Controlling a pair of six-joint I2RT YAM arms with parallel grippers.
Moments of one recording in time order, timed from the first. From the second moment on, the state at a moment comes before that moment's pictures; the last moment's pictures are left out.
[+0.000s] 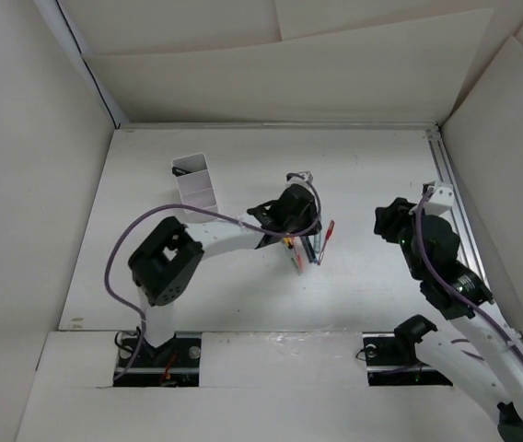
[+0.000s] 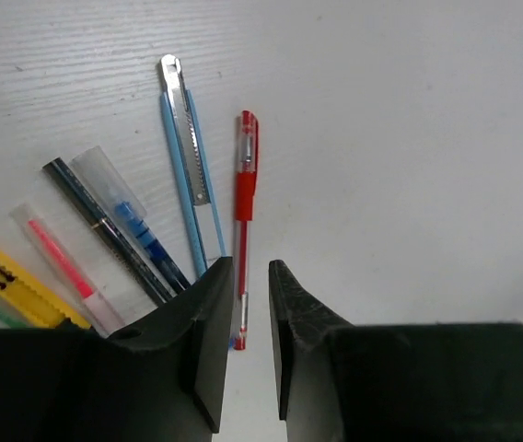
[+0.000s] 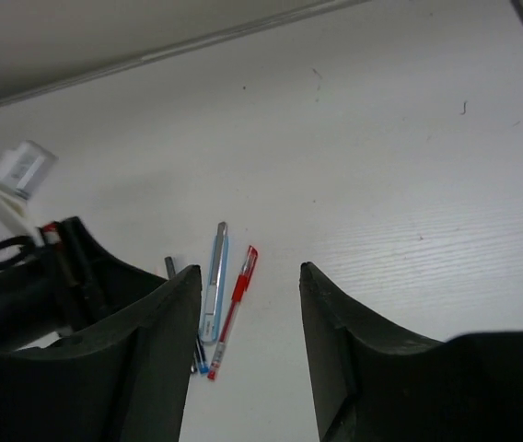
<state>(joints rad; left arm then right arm) -0.89 1.80 1.20 -0.01 -0.05 -0.77 0.51 0.62 0.74 -0.37 0.48 0.41</state>
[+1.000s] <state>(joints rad) -0.96 2.26 1.69 -0.28 -0.49 -0.78 0.48 0.45 0.74 -0.46 0.40 0.35</state>
